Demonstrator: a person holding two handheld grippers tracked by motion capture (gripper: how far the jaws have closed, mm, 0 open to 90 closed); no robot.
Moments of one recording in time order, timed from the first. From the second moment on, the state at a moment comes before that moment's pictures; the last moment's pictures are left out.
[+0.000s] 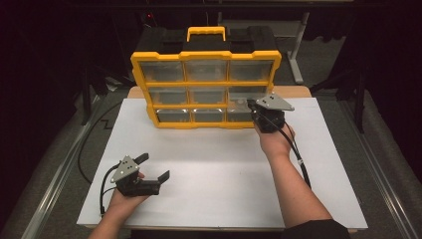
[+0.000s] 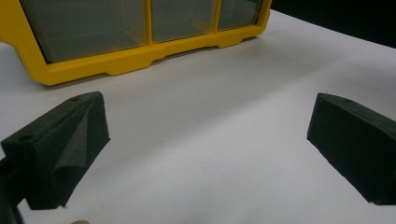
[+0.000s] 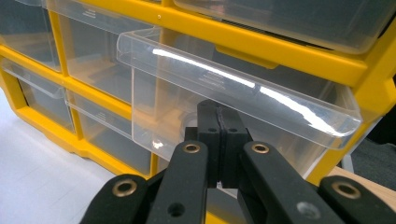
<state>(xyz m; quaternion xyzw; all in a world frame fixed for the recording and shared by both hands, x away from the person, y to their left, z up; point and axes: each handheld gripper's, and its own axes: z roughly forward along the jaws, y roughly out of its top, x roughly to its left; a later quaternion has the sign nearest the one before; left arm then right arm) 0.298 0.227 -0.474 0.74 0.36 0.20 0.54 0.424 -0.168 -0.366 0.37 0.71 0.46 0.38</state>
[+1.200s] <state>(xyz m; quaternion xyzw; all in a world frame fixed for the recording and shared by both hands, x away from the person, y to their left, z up) 0.299 0.228 -0.474 0.73 0.36 0.19 0.54 0.459 -0.166 -0.362 0.40 0.71 0.44 0.38</state>
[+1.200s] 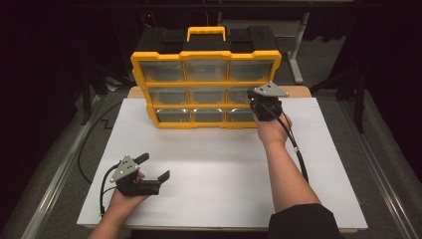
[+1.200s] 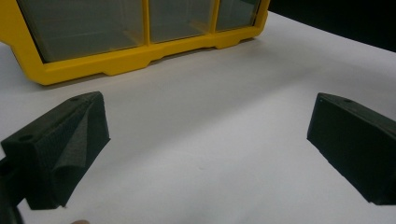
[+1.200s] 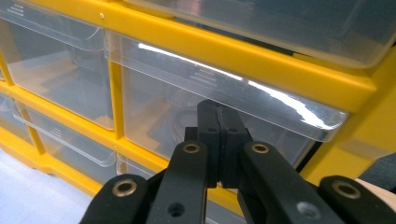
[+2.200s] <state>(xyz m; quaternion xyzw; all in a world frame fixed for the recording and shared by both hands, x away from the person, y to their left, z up) 0.301 0.234 -0.472 0.72 0.38 0.20 0.55 0.379 -0.196 -0.403 0.37 0.72 0.48 0.34</state>
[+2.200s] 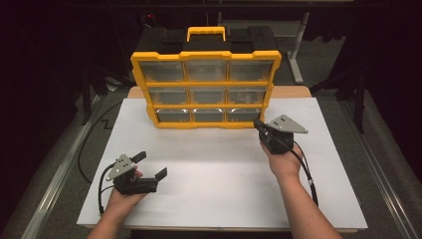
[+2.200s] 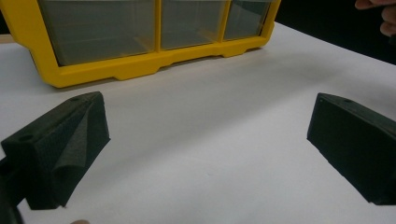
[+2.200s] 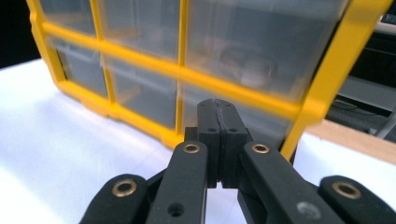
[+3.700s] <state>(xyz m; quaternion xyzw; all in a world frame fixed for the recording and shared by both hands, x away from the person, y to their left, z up) 0.301 0.234 -0.472 0.72 0.38 0.21 0.54 0.289 -0.267 -0.474 0.42 0.73 0.47 0.27</state>
